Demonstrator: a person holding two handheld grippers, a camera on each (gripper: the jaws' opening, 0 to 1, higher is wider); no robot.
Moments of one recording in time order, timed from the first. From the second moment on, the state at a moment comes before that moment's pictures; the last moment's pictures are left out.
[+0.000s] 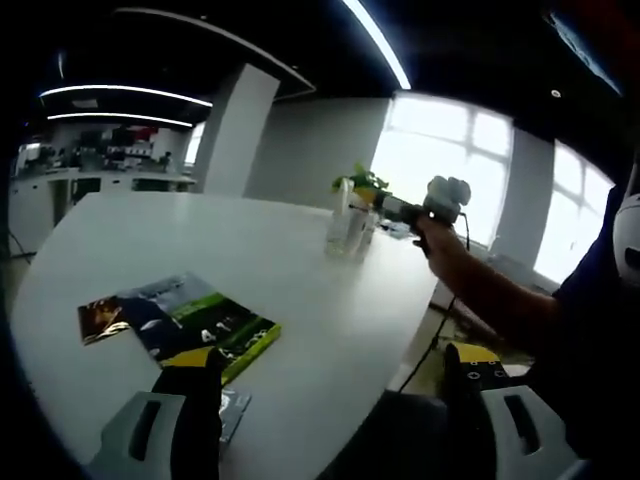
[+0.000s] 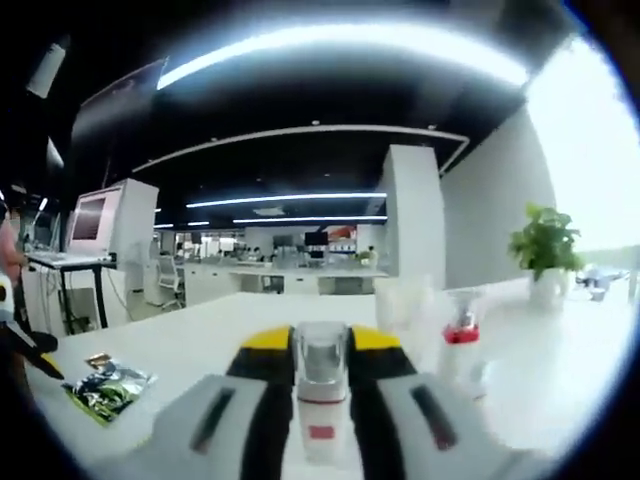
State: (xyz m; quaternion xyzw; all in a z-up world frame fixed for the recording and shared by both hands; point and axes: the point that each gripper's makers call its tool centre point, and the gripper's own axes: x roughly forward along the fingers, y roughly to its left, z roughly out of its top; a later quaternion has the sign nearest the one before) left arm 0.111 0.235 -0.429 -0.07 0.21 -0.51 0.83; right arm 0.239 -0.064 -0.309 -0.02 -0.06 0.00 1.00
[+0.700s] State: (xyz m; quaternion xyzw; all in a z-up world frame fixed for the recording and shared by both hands) left arm 0.117 0.235 -0.429 -0.07 0.22 -0.50 0.84; right arm 0.250 -0.108 -0.305 -0.04 -0.06 -0.03 1.00
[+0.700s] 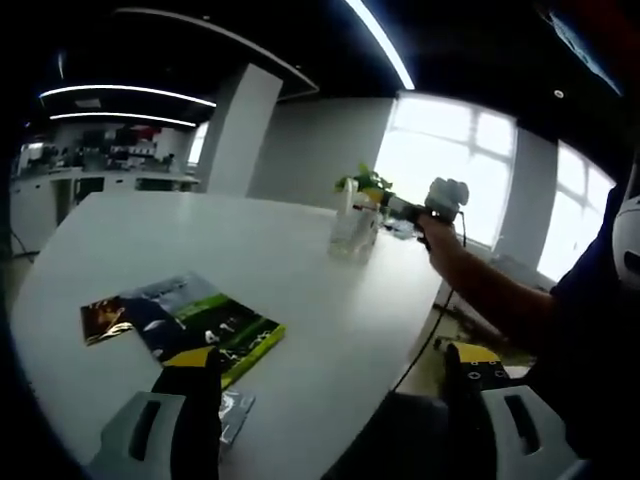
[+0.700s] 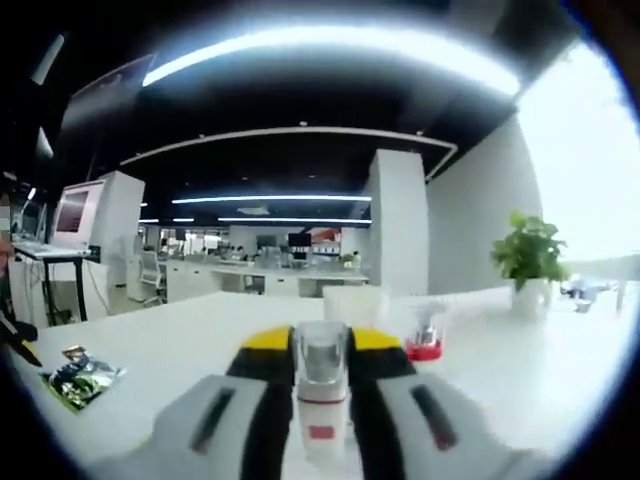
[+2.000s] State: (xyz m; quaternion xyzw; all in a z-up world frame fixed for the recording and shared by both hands) left arm 0.126 0.229 -0.430 -0.06 0.22 -0.48 0.84; right arm 0.272 -0.129 -0.336 -0.04 -0.04 -0.04 1.00
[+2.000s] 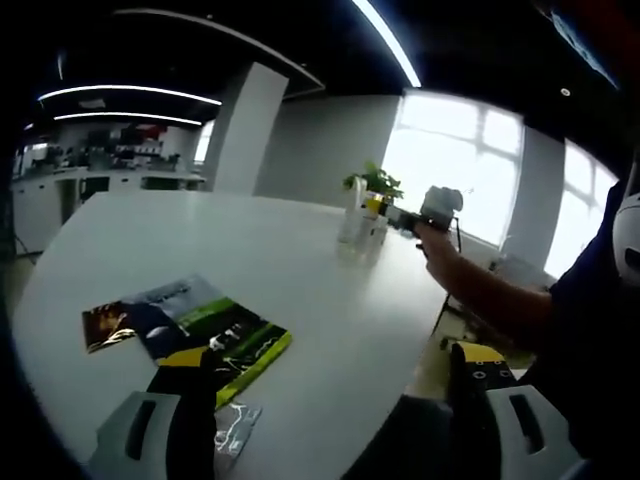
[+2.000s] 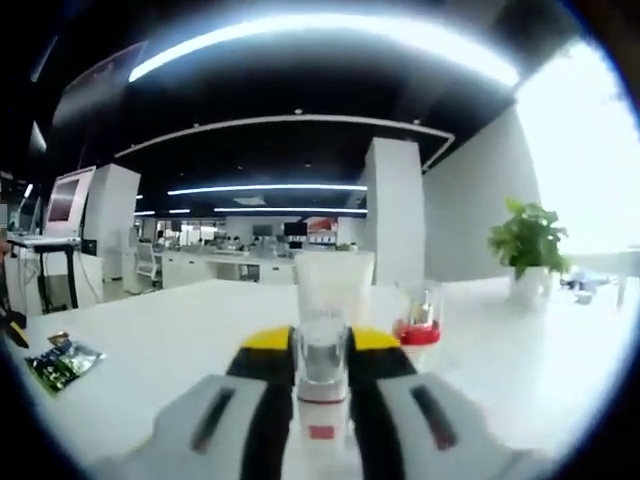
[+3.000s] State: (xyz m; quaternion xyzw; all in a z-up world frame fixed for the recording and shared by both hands) left arm 0.130 0.228 -0.435 -0.06 0.23 -0.48 0.84; right arm 0.274 -0.137 -0.357 0.00 -0.03 -0.04 1.00
